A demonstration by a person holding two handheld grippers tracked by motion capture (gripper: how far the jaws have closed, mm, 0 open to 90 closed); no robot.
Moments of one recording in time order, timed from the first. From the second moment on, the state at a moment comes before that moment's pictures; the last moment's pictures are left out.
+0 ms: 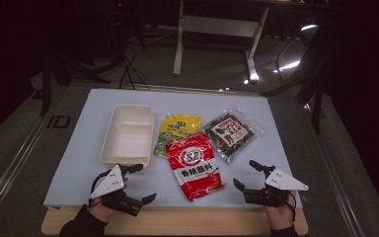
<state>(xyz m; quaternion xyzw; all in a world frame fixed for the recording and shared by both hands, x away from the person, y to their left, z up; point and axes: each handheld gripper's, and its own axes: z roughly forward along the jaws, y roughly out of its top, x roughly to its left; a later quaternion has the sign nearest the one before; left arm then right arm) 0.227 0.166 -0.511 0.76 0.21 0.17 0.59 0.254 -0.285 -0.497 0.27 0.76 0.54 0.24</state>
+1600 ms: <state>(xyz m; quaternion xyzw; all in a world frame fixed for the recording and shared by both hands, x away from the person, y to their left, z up) 0.221 0.157 -0.503 0.77 0.21 0.15 0.59 0.343 -0.229 -0.430 0.19 0.82 0.51 0.16</state>
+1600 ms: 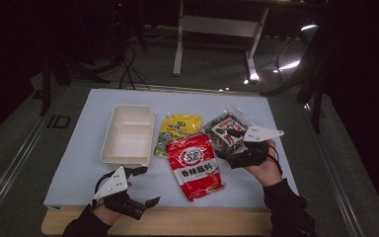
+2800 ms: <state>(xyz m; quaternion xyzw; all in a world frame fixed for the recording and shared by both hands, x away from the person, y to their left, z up) 0.222 0.158 -0.510 0.78 0.20 0.13 0.58 0.438 -0.184 -0.493 0.20 0.88 0.43 0.09</state>
